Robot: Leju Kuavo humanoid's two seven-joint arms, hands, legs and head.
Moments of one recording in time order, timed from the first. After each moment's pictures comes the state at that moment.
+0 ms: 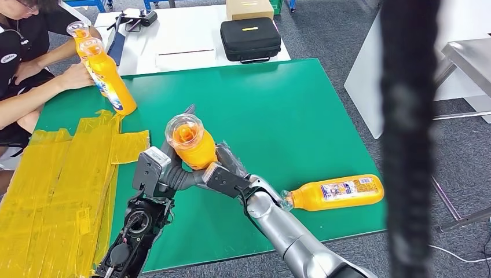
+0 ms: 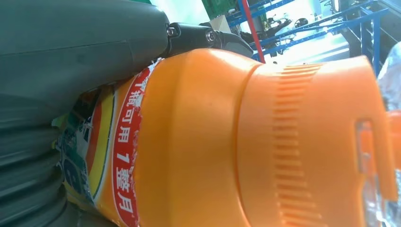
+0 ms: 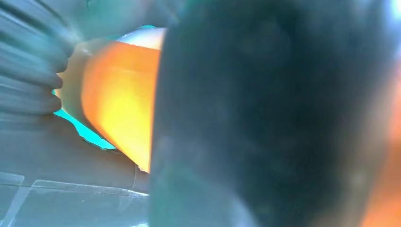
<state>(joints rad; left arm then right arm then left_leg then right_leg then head) -0.30 -0.14 -0.47 -1.38 -0.18 0.06 -0.34 -0.48 0.23 0.55 -0.87 0.40 -0.11 -0.55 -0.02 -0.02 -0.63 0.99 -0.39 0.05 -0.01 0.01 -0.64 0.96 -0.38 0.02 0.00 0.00</state>
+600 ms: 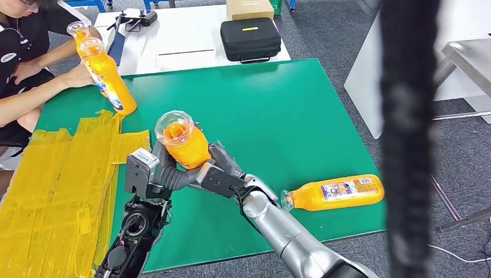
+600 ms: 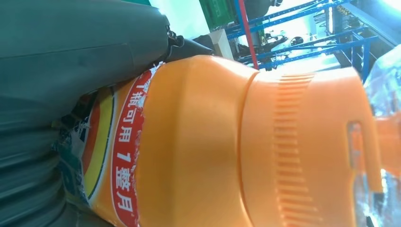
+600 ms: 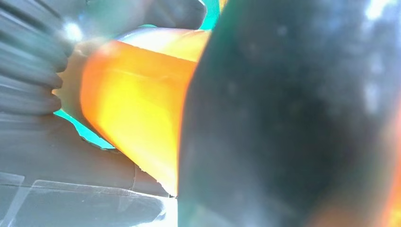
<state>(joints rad) -0.28 -0.13 -0.46 -1.41 -0.11 0.11 -0.38 -0.50 0.24 0.59 -0.85 0.38 -0.12 -0.54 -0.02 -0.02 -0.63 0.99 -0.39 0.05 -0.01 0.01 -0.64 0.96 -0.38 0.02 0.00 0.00</state>
